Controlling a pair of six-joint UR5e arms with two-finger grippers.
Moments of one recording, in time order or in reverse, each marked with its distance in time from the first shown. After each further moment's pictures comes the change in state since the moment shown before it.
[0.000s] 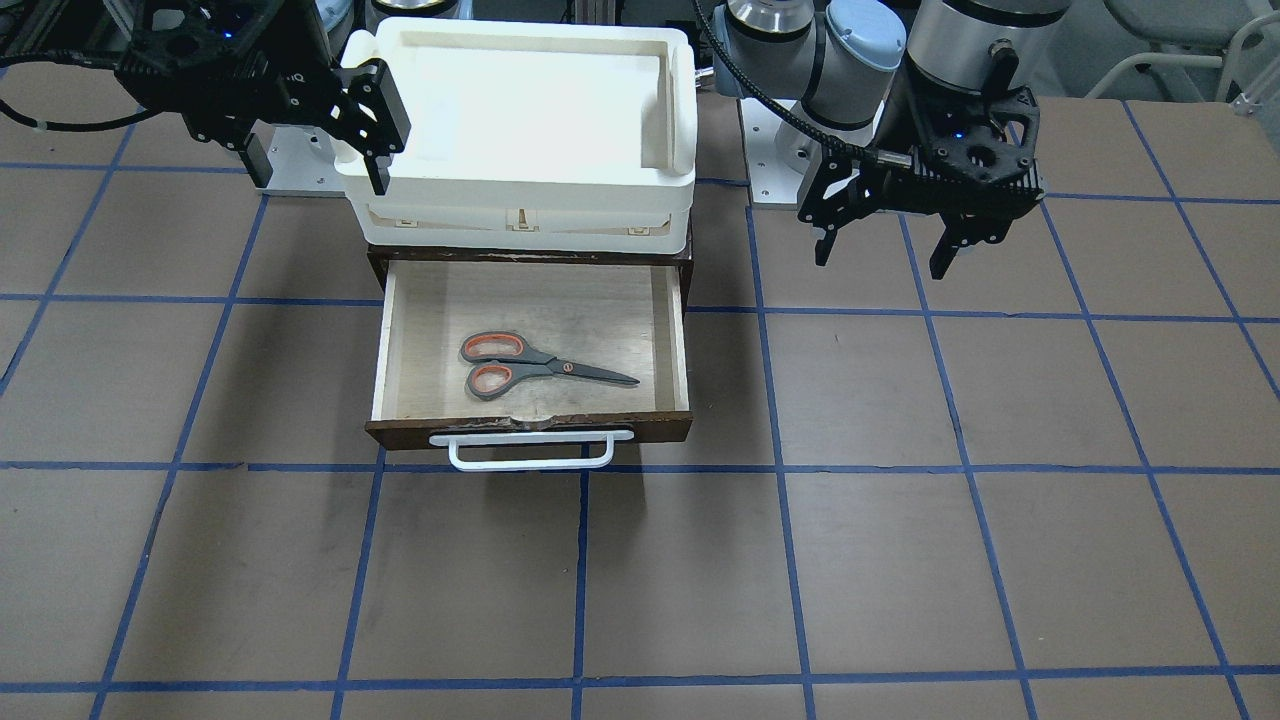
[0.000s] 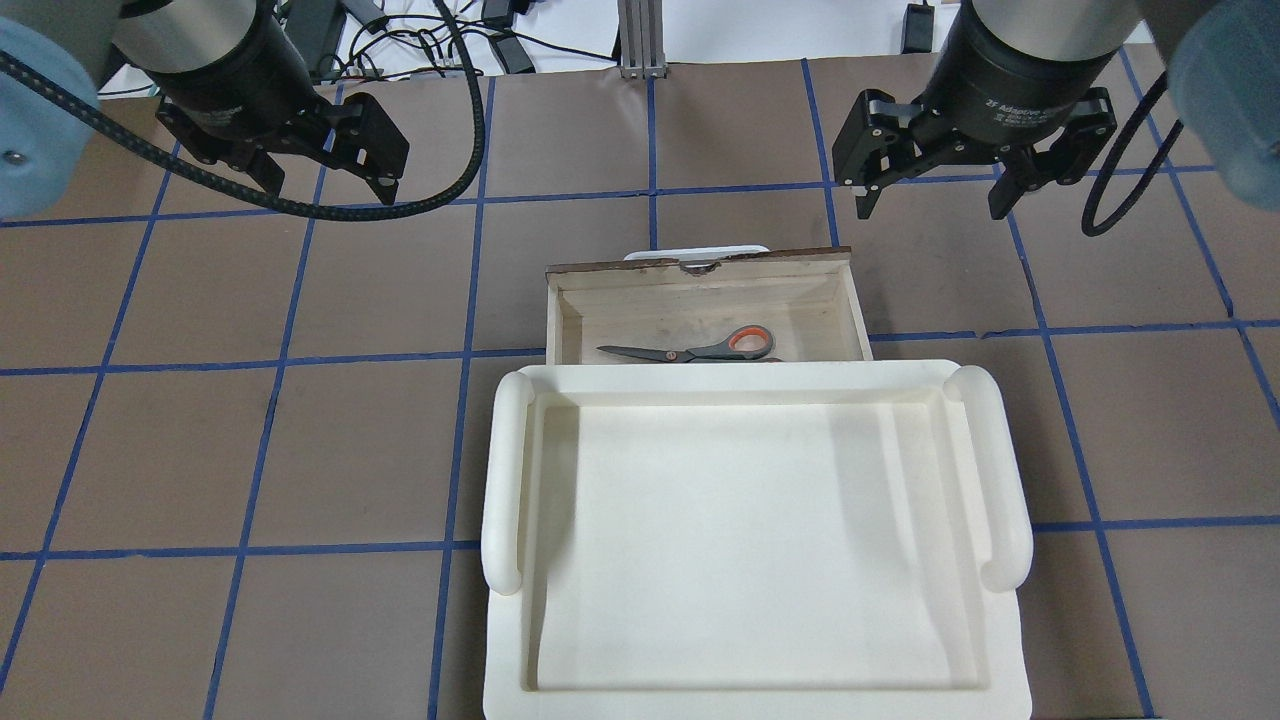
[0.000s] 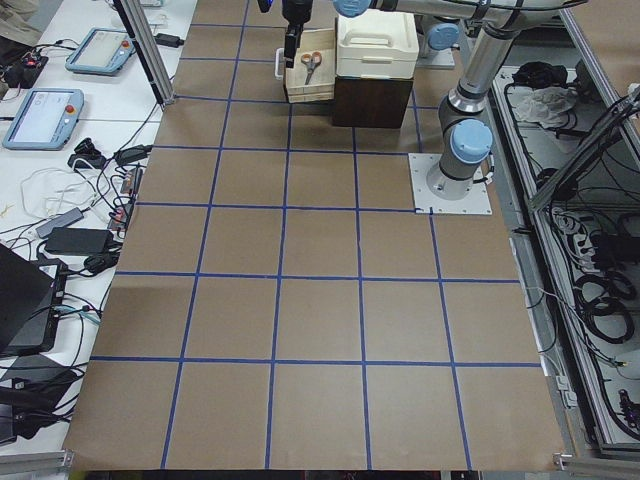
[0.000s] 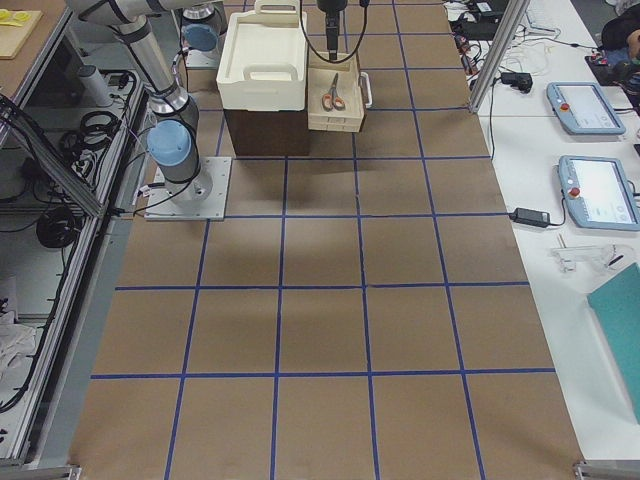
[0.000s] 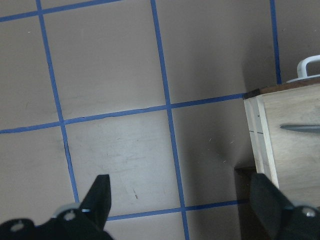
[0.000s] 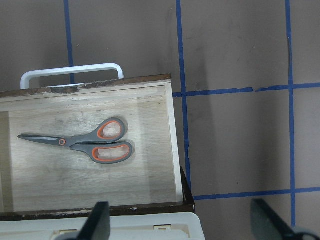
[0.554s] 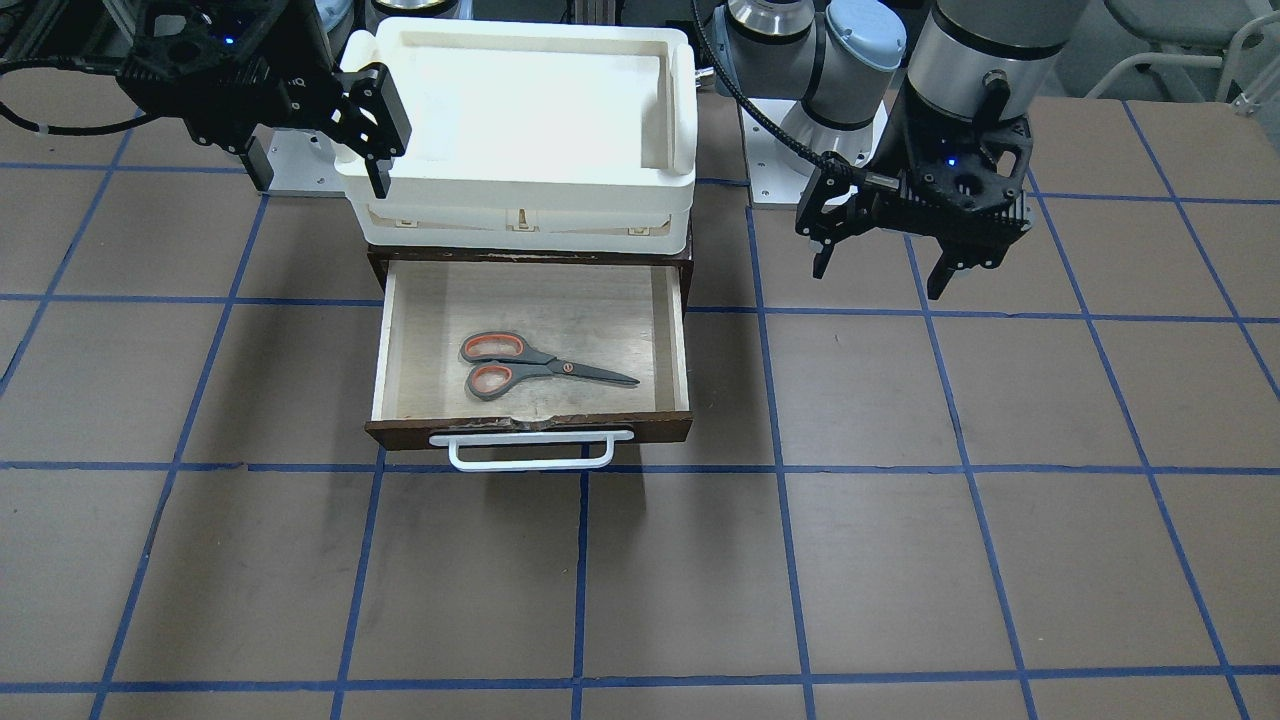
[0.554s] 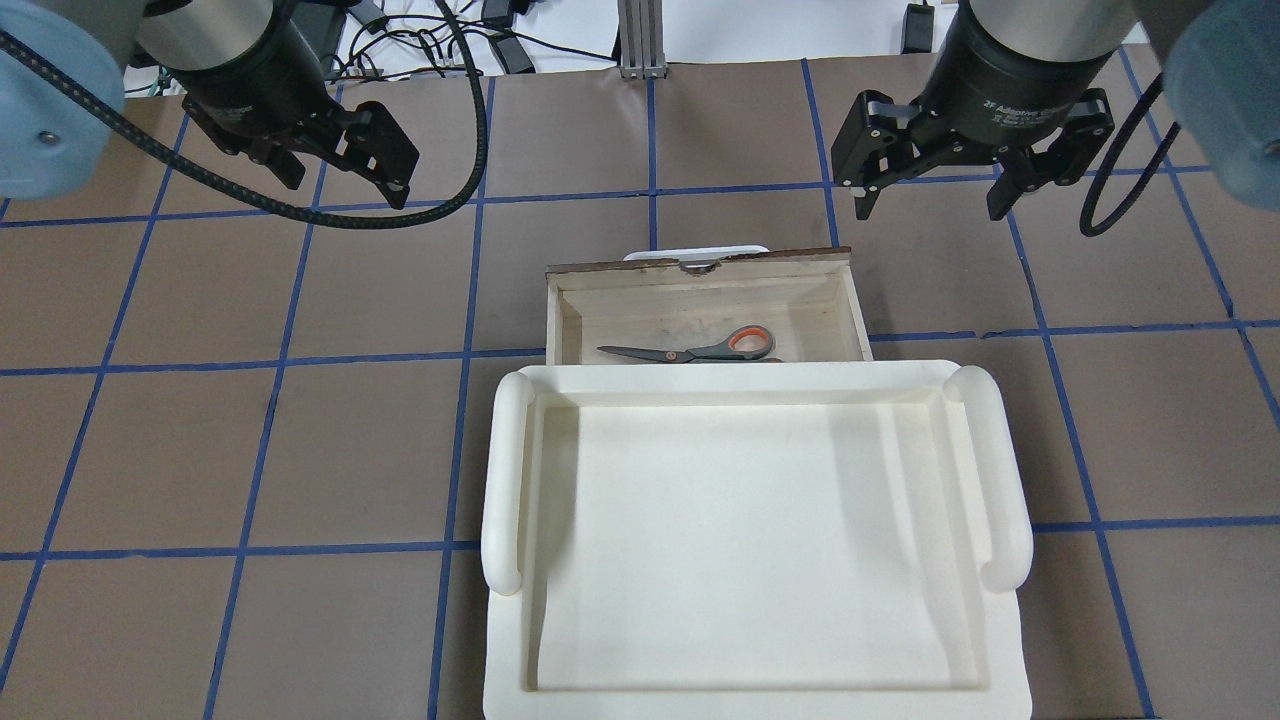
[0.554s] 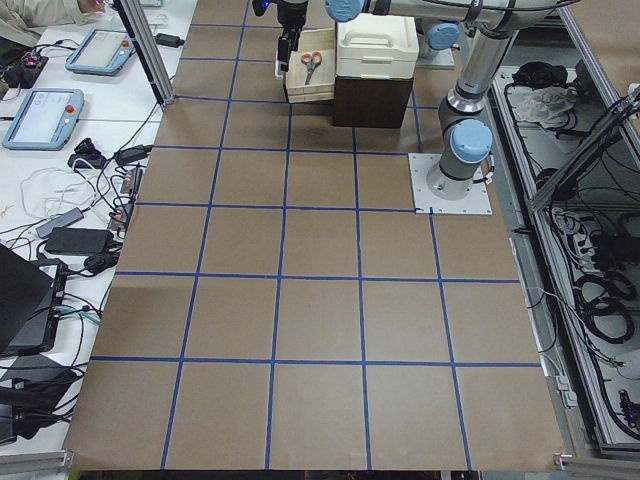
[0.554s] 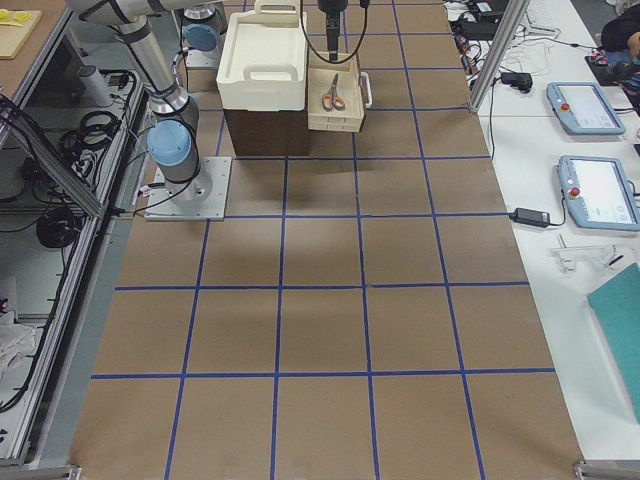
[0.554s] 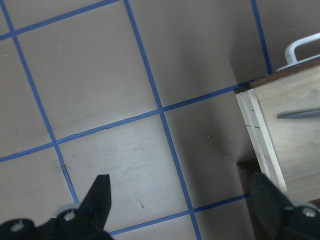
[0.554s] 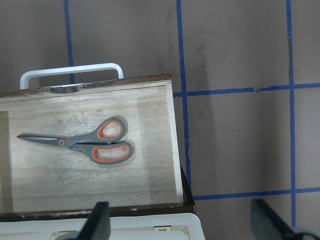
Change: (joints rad) left arm 0.001 -0.032 0.011 0.008 -0.007 0.055; right arm 0.000 0.004 0.000 -0.001 0.000 -0.003
